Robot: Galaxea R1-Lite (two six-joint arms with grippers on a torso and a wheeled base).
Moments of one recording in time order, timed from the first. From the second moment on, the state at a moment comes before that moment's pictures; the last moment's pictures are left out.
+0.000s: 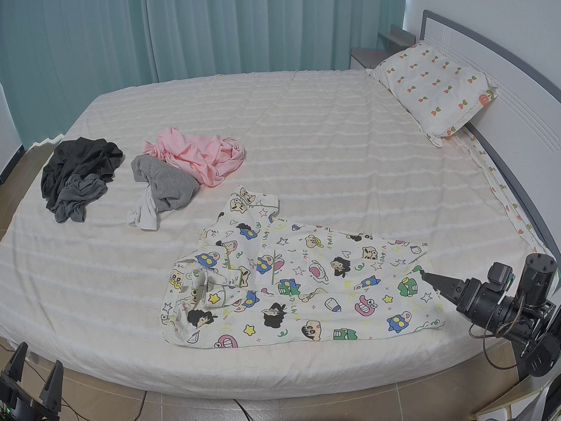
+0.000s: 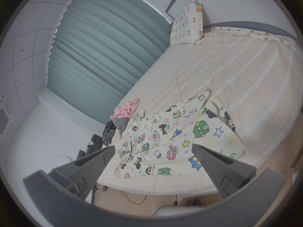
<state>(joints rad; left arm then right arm) -0.31 0.01 -0.02 -0.01 0.28 -0.13 0.22 1.79 -0.02 -1.49 0.28 0.72</state>
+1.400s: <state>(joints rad) -0.32 0.01 -0.02 -0.04 0.16 -0.20 0.26 1.71 -0.02 -1.45 0.28 0.72</state>
